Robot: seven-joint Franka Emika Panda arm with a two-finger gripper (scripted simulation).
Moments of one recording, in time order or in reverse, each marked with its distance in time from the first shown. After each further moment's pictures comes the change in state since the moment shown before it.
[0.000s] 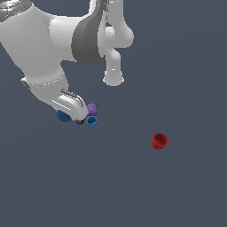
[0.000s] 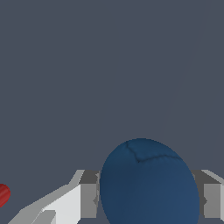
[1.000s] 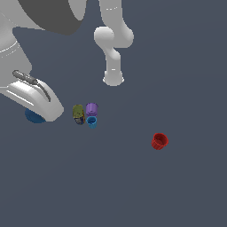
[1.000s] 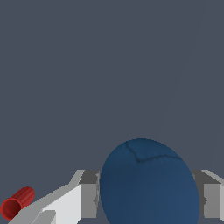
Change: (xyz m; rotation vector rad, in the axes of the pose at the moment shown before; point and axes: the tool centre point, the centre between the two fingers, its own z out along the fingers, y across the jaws) arm 0.071 -0.010 -0.092 0.001 -0.001 -0.001
